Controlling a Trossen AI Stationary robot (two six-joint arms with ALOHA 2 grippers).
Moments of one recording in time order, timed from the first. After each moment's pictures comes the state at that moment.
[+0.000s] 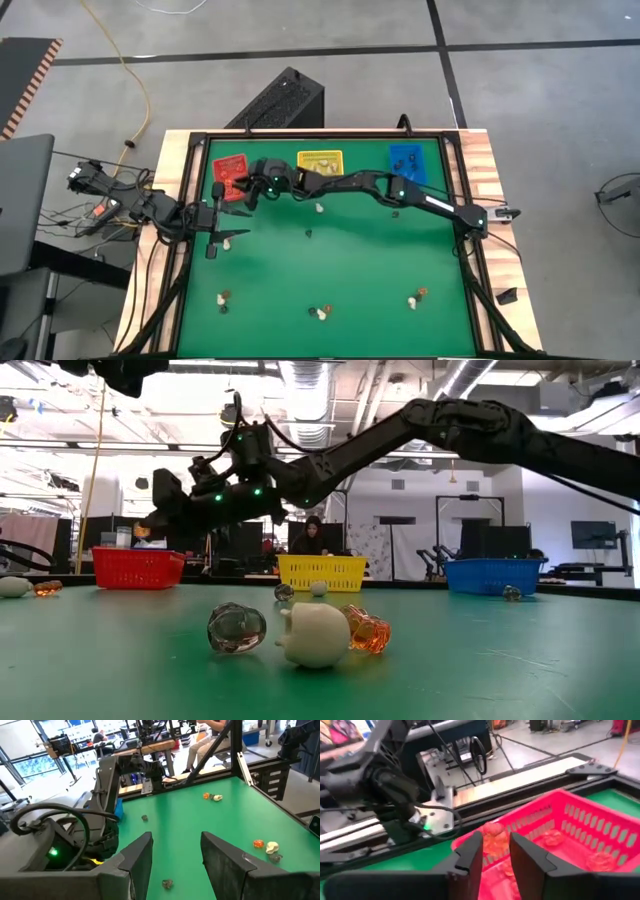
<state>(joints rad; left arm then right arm) -0.42 0.47 0.47 -0.07 -0.42 0.18 -0.19 2.69 2.27 0.30 -0.08 0.26</state>
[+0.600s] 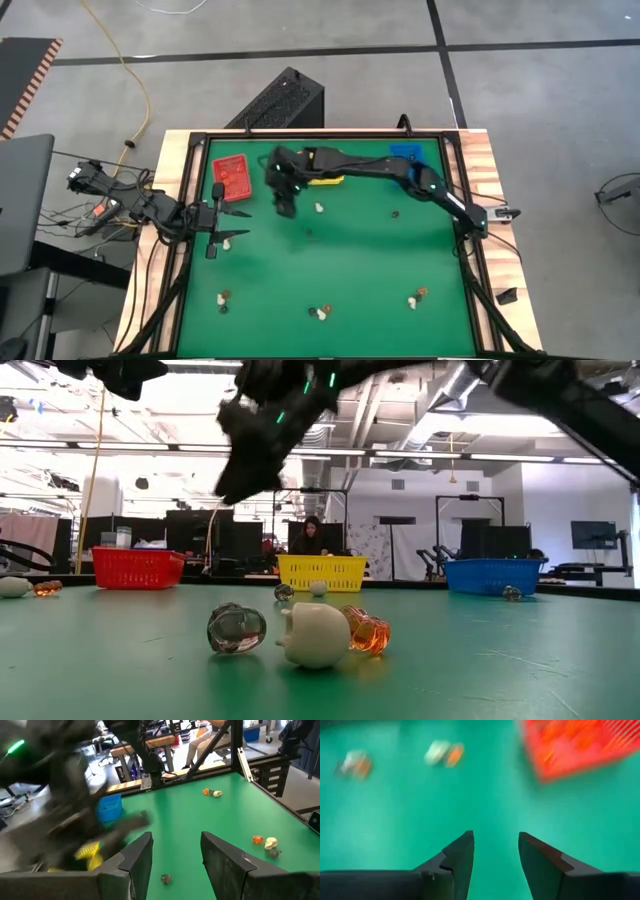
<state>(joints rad) -0.42 0.47 0.47 -0.10 -0.42 0.16 -0.17 2.33 2.27 -0.78 -0.24 -0.04</state>
